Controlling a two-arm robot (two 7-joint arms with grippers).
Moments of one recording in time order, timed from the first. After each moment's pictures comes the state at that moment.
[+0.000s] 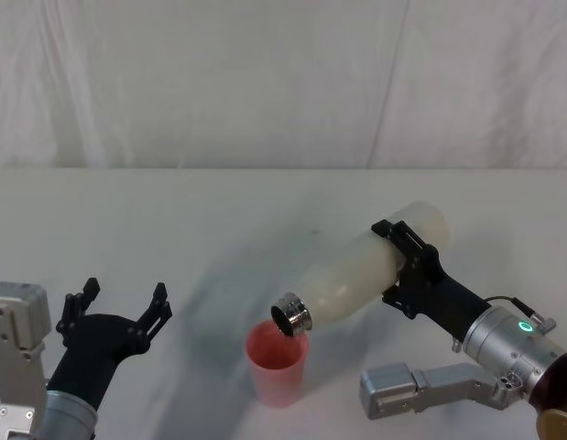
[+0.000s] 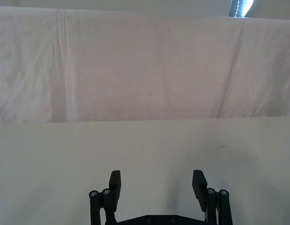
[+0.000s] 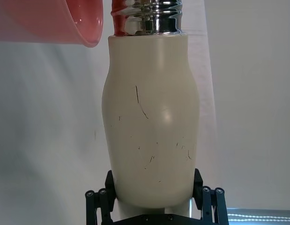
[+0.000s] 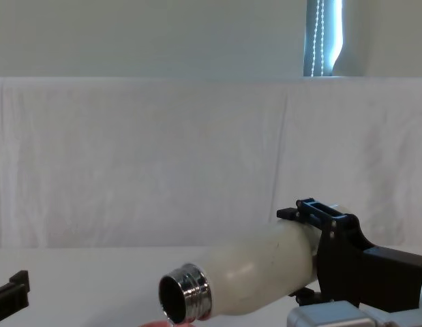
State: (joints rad) left arm 0.27 0.24 0.04 -1.85 -0.25 -0.02 -0.02; right arm 0.32 0.50 -0.67 -1.55 -0.98 -0.12 -0.02
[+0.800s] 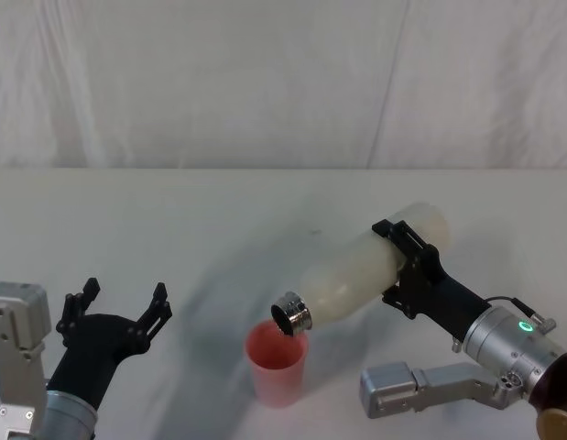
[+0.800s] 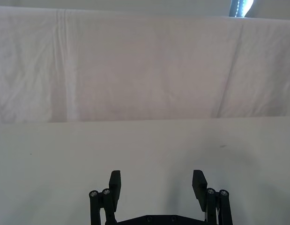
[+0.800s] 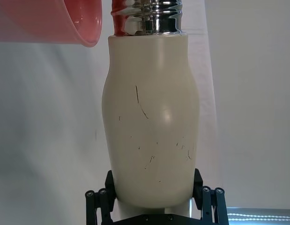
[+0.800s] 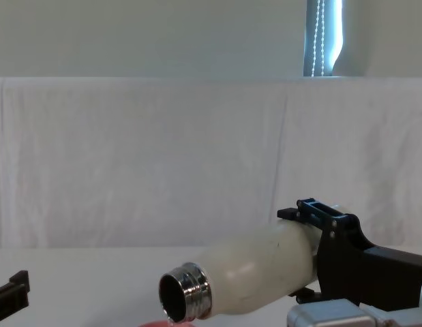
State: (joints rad) left arm 0.27 0.24 0.04 -1.85 -0.25 -0.02 -0.02; right arm 0.32 0.50 -0.67 -1.55 -0.97 -0.12 -0.02
